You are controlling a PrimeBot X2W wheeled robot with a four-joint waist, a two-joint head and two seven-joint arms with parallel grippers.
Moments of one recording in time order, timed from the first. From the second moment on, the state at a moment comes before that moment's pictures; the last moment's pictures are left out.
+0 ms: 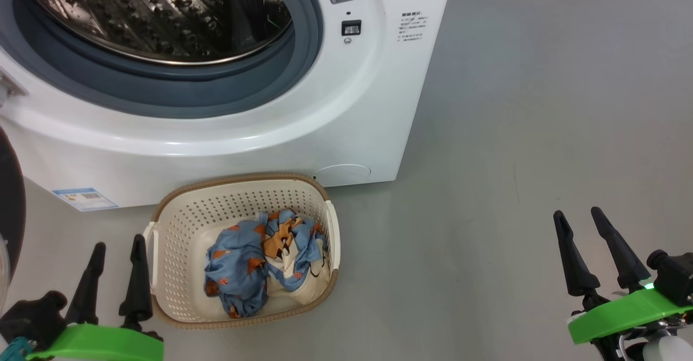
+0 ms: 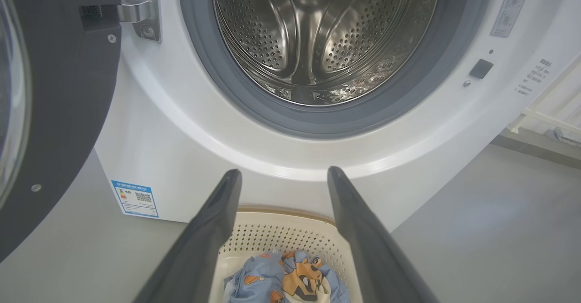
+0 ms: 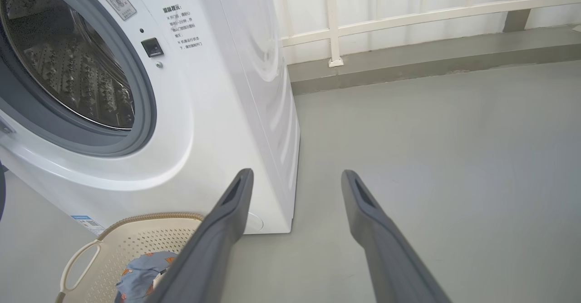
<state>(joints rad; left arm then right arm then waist) -0.07 0.18 -0.03 0.18 -0.53 -0.13 -0.26 -0.09 -0.24 0.03 0.17 0.44 0.13 -0.25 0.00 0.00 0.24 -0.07</state>
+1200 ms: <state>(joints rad) -0.44 0.25 -0.32 0.60 -0.63 -0.13 -0.26 -0.27 -0.17 0.05 0.14 0.42 0.13 -0.25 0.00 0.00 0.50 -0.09</state>
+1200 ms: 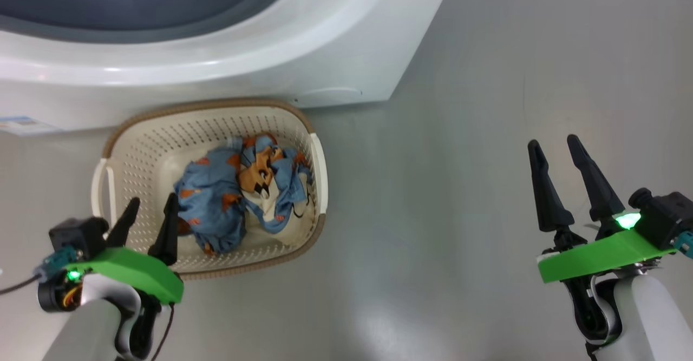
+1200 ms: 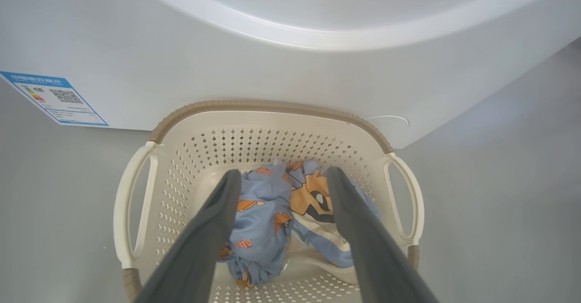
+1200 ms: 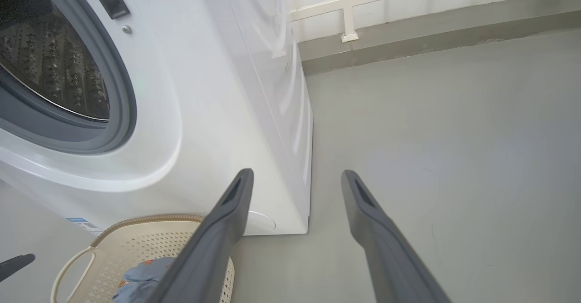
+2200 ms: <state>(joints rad) -0.87 0.36 -0.63 0.97 -0.80 -0.13 -0.26 -0.45 -0.11 0.10 0.11 0.41 0.13 -0.26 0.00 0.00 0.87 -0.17</state>
